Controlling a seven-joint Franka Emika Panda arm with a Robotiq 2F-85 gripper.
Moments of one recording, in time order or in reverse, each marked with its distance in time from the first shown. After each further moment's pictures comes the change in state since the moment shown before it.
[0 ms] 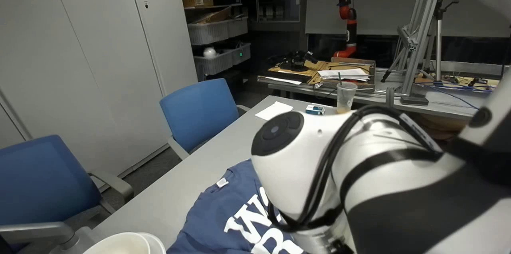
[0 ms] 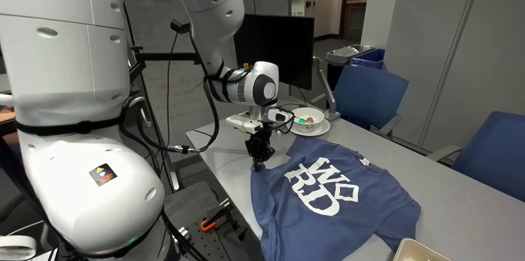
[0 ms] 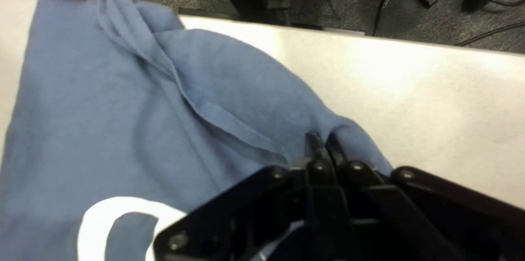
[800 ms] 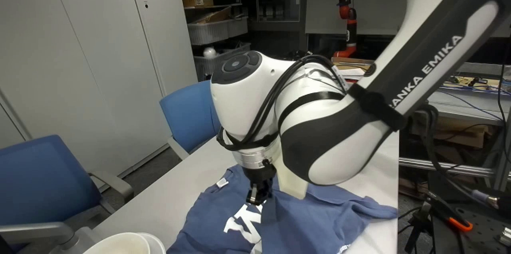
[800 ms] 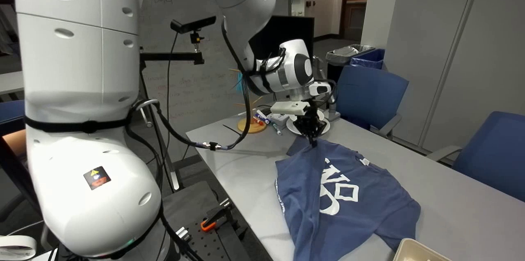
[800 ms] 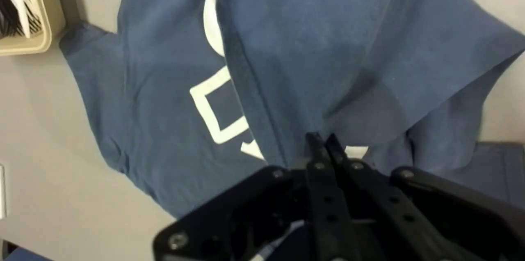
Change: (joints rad) arm -0.058 0.085 -0.119 0.264 -0.351 0.116 0.090
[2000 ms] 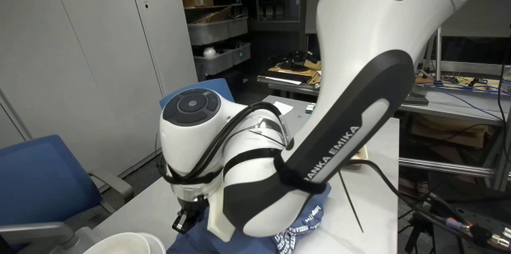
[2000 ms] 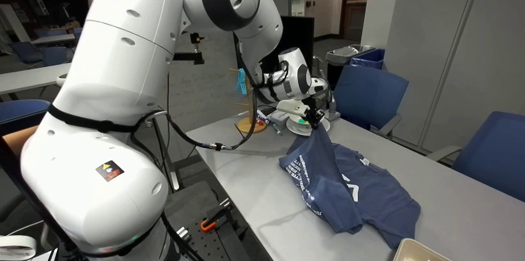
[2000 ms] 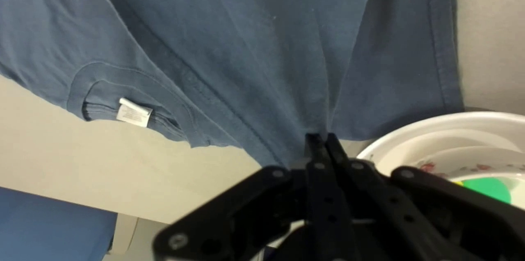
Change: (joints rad) arm 0.129 0.298 -0.071 0.309 0.019 0.290 0.104
